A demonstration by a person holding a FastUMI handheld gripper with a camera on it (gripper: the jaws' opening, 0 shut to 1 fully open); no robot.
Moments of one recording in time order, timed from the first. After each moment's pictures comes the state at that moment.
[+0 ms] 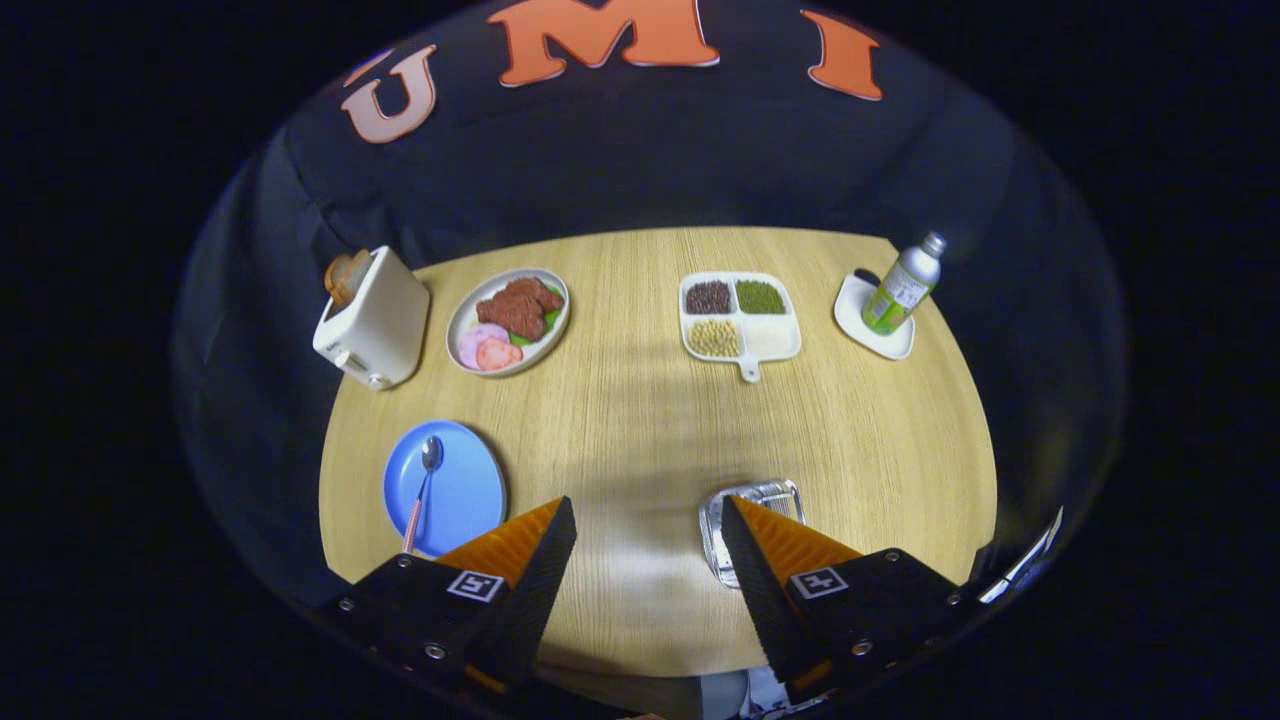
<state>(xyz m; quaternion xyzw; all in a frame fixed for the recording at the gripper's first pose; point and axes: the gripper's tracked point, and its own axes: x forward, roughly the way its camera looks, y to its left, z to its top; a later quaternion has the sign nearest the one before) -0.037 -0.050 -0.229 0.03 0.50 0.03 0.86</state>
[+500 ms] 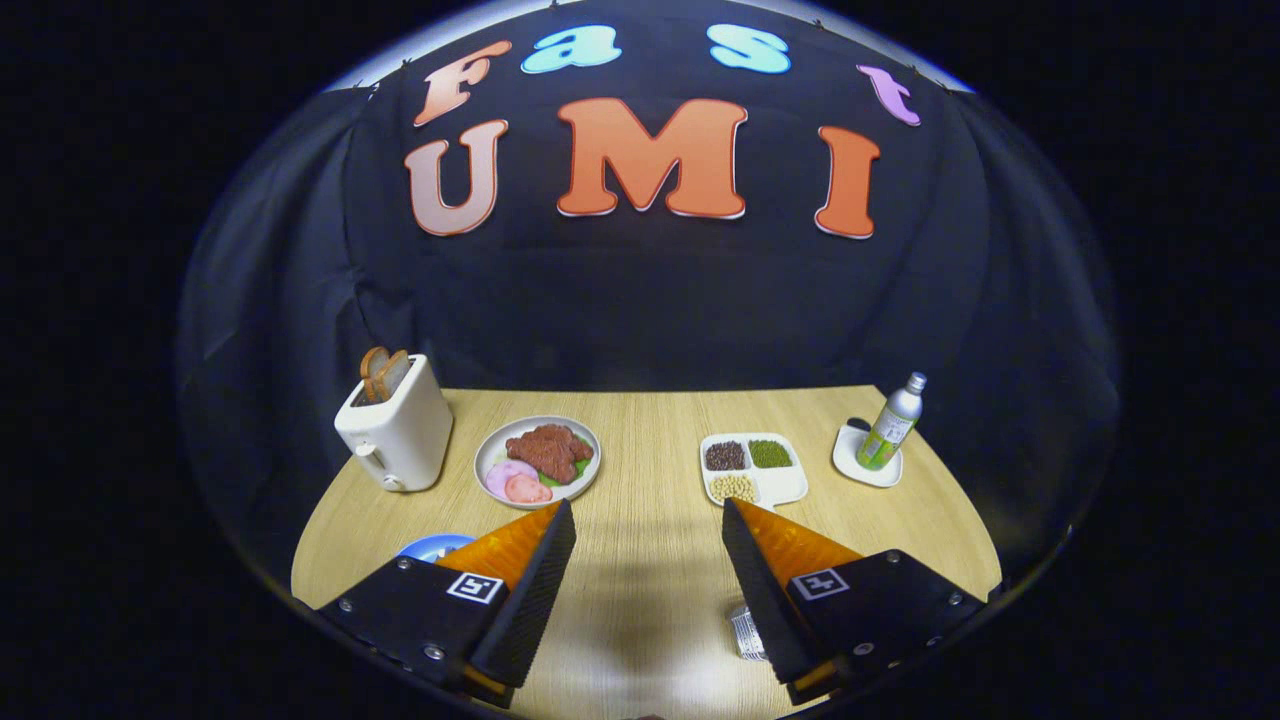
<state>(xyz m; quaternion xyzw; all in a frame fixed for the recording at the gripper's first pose) 0.005 -0.005 -0.170 0.00 0.27 0.00 0.96</state>
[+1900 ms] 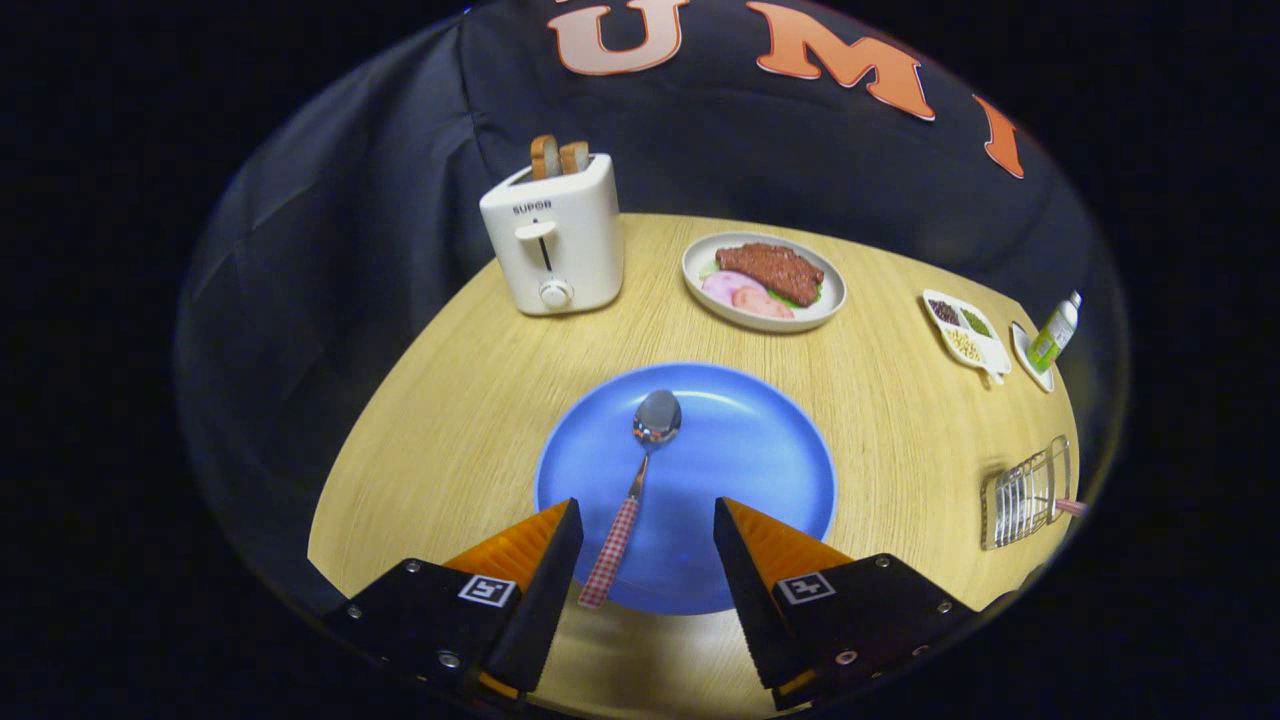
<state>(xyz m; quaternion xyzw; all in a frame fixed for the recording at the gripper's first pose) -0.107 0.228 -0.346 -0.03 0.48 0.13 0.87</state>
